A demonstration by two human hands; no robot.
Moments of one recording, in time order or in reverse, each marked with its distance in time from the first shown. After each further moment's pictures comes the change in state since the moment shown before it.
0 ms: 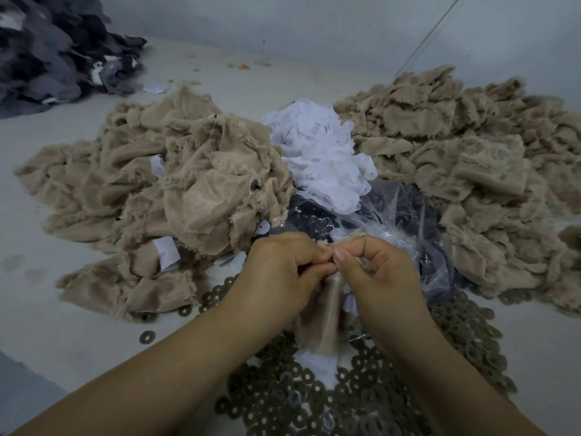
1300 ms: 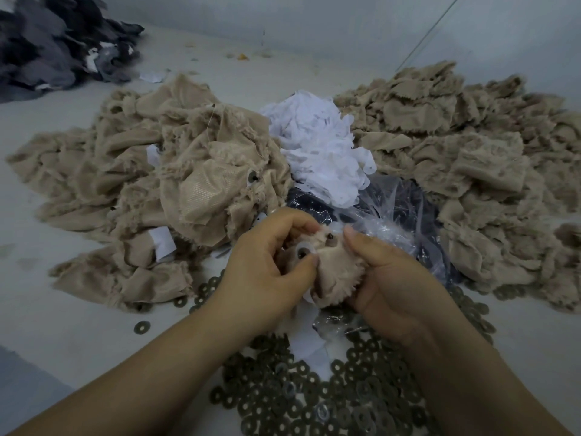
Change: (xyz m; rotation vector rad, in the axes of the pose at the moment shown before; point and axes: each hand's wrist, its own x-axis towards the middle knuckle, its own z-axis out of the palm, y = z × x) left_hand -0.009 0.016 -0.016 -0.344 -0.032 -0.311; right_hand 0.012 -0.009 -0.008 0.661 -0.098 0.612
